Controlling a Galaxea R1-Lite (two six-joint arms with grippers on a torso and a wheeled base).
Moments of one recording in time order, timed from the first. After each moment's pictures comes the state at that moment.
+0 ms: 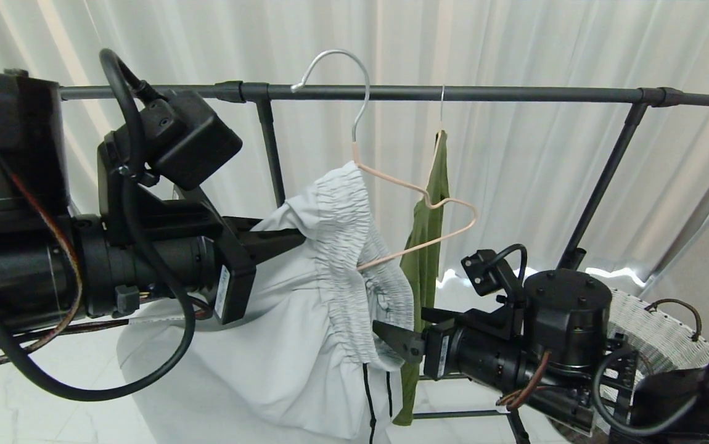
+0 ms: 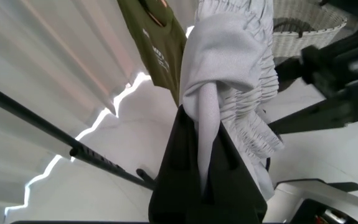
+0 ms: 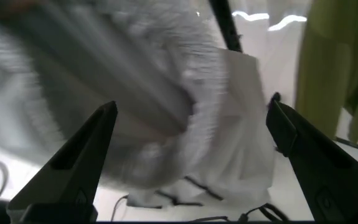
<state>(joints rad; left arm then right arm) -0.59 1.35 -0.97 -0.08 -0.19 0.36 0.90 1.85 -0.63 -1.01 0.02 0.47</state>
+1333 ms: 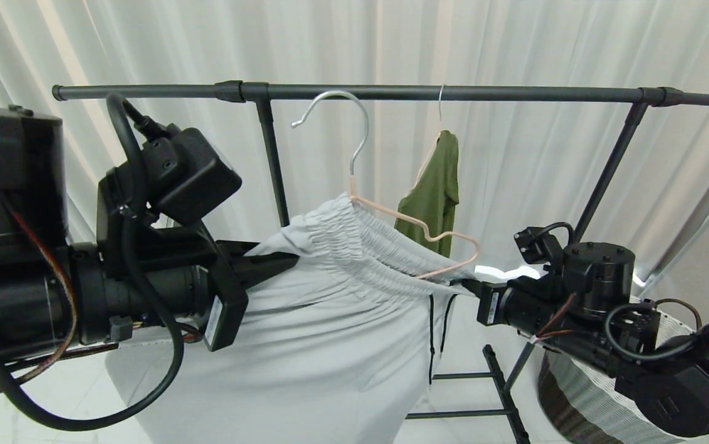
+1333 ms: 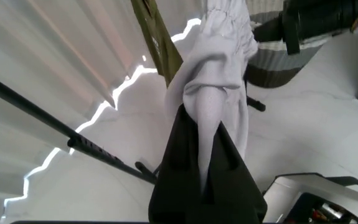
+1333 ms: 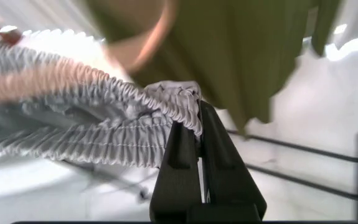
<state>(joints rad) -0.57 1.32 -0.89 -0.08 -0.18 0.42 0.58 1.87 -0.63 -1.01 0.02 0.35</state>
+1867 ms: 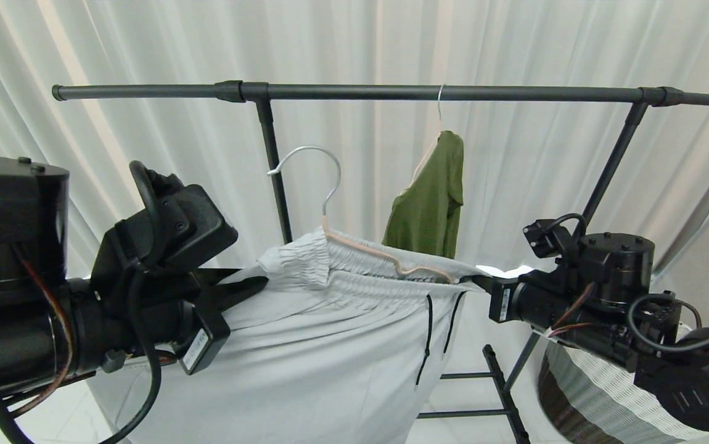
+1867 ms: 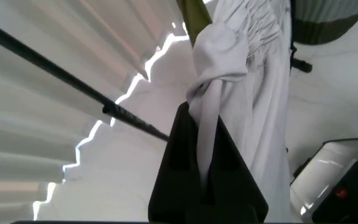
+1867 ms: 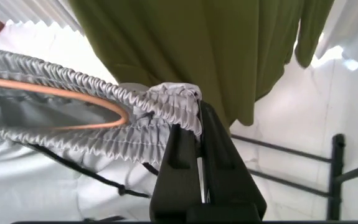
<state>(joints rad) -0.53 1.29 -0.79 -0.08 -0.03 0.55 0.56 1.80 -0.63 -0.91 0.03 0.27</state>
